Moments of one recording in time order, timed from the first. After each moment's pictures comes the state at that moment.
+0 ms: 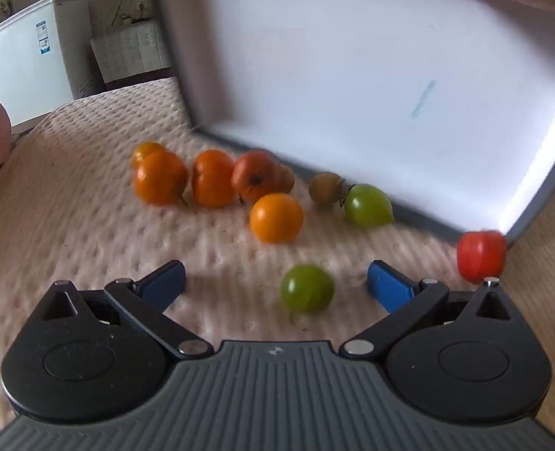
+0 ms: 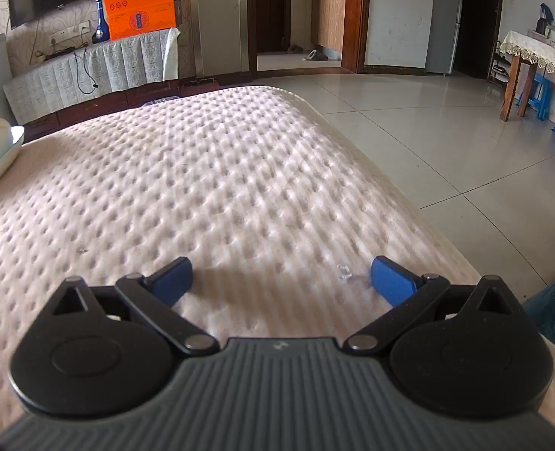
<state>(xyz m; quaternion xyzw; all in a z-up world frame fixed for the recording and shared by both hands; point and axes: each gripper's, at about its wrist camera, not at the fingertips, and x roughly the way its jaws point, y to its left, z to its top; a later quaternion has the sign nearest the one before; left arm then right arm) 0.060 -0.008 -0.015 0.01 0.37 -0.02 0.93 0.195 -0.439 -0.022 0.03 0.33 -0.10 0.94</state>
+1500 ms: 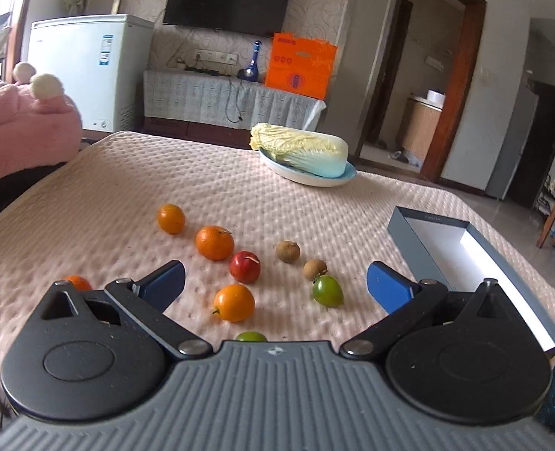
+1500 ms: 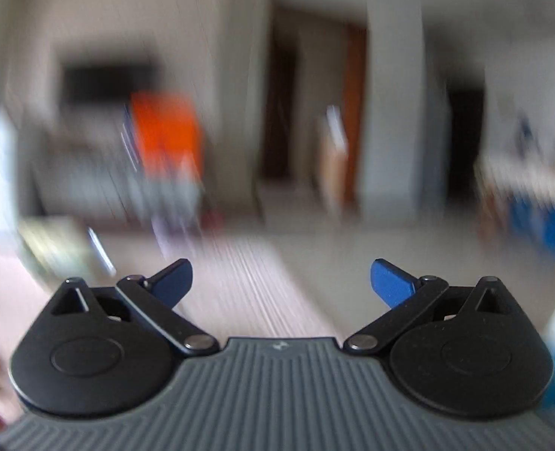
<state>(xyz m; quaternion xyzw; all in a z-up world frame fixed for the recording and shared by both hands) -0.033 0.020 0.026 -0.11 0.22 0.02 0.97 -0.027 -0.347 0.127 -0.02 0.02 -0.07 1.00</state>
